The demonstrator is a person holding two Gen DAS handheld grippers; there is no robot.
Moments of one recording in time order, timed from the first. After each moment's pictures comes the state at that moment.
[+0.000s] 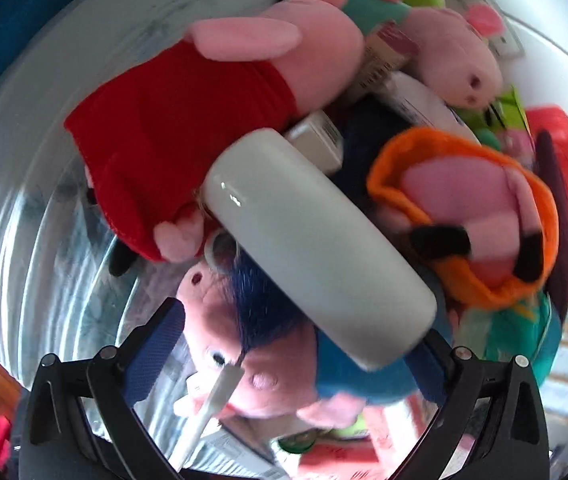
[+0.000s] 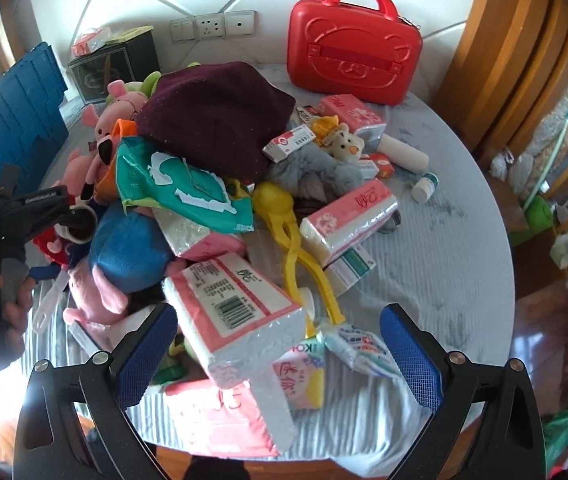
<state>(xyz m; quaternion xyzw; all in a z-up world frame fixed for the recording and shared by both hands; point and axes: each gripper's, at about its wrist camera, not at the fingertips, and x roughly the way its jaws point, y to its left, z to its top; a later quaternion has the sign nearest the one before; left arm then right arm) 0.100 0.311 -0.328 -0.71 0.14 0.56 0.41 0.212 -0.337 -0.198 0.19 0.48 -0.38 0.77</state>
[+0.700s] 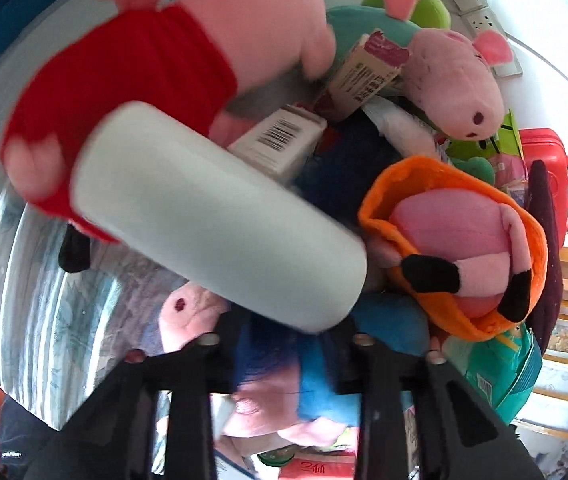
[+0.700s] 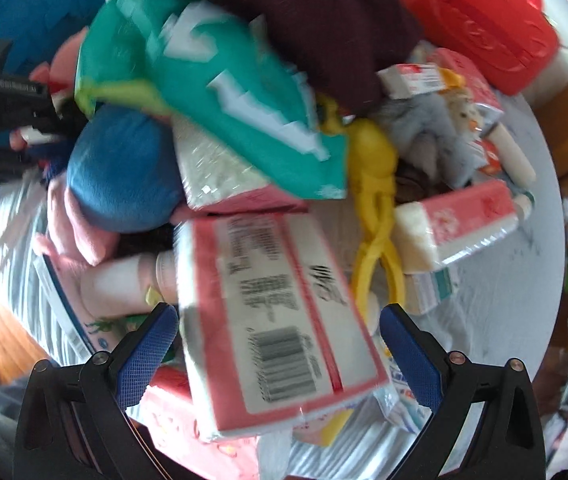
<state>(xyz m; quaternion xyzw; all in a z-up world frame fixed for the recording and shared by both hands) 0.111 0.300 -0.339 -0.73 0.08 0.55 0.40 0.282 -0.356 -0.295 0.16 0.63 -0.24 0.72</state>
